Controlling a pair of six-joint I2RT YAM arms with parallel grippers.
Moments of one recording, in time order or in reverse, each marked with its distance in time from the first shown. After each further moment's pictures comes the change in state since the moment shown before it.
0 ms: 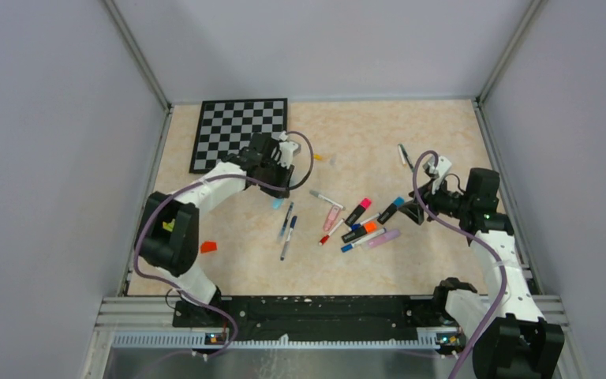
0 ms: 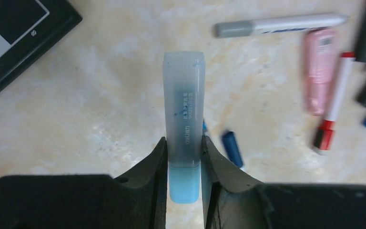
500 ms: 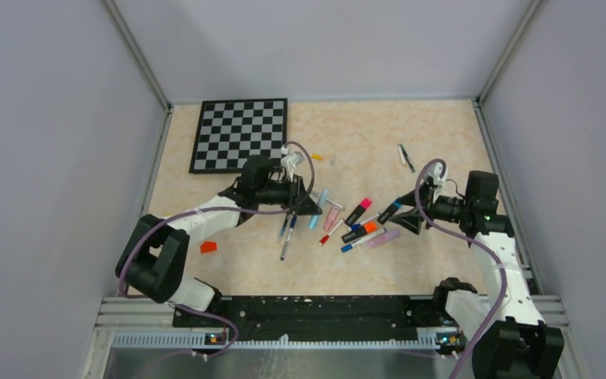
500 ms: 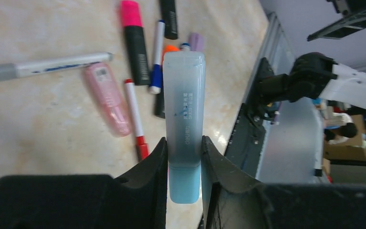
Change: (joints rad) left arm -0.050 -0.240 -0.360 0.603 0.592 -0.487; right arm 0.000 -0.016 -0.002 -0.084 -0.298 -0.131
